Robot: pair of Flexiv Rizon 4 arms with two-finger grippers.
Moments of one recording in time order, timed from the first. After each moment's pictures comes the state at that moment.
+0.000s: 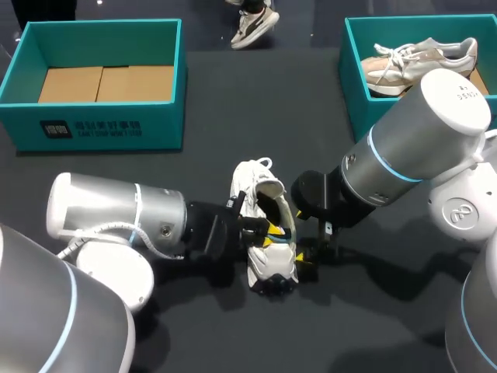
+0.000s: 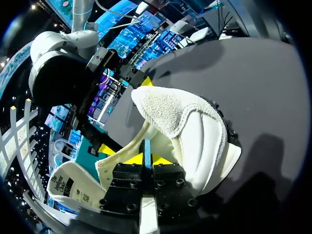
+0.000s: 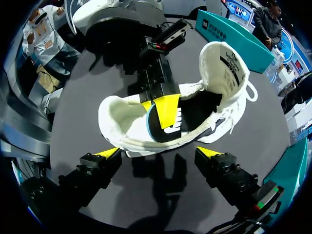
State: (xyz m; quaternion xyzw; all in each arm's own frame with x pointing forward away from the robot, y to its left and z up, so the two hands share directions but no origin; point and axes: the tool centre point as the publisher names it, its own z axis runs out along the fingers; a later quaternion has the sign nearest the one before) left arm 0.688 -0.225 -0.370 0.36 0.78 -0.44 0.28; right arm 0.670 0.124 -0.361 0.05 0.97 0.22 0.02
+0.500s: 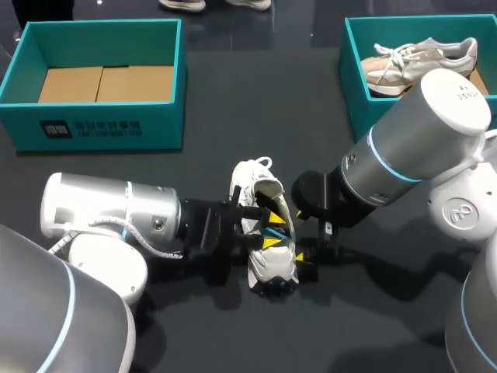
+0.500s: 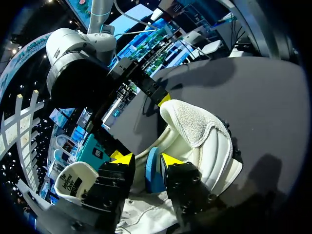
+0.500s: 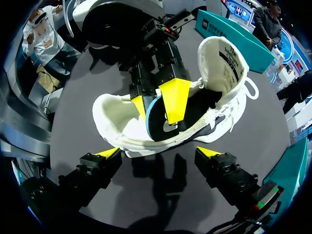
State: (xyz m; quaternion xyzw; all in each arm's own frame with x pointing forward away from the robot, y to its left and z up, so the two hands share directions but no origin) left arm 0.682 -0.227 -0.347 0.32 0.77 -0.49 0.26; right arm 0.670 0.124 -0.361 0.05 0.97 0.22 0.02
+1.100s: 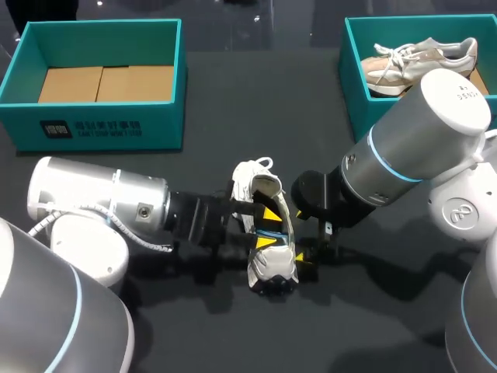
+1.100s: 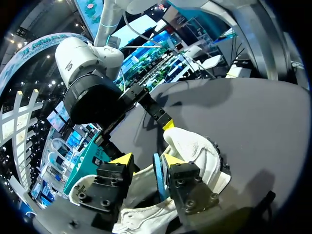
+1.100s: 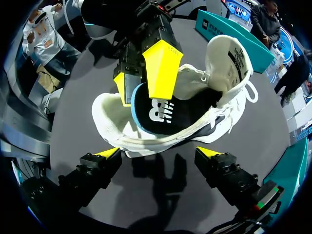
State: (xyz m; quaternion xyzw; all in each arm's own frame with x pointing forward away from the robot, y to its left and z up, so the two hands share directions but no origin) left arm 0.665 -0.219 -0.320 0.32 0.75 -0.53 0.22; right arm 0.670 0.124 -0.361 0.05 0.97 0.22 0.02
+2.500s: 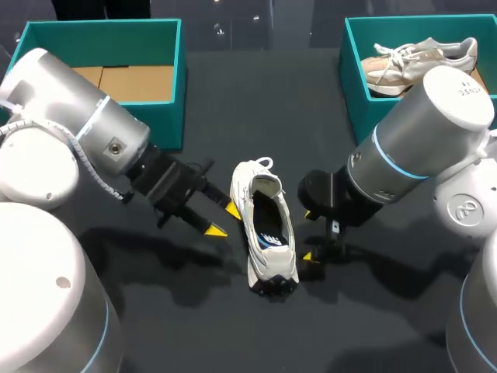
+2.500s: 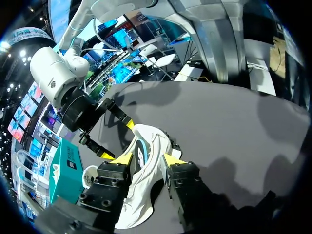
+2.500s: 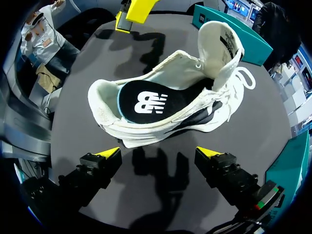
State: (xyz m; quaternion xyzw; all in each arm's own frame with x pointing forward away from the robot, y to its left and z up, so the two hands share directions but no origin) left arm 0.660 -0.140 -0.290 0.46 0.78 -0.42 0.08; right arm 0.672 0.105 -0.366 0.07 0.98 0.20 0.01
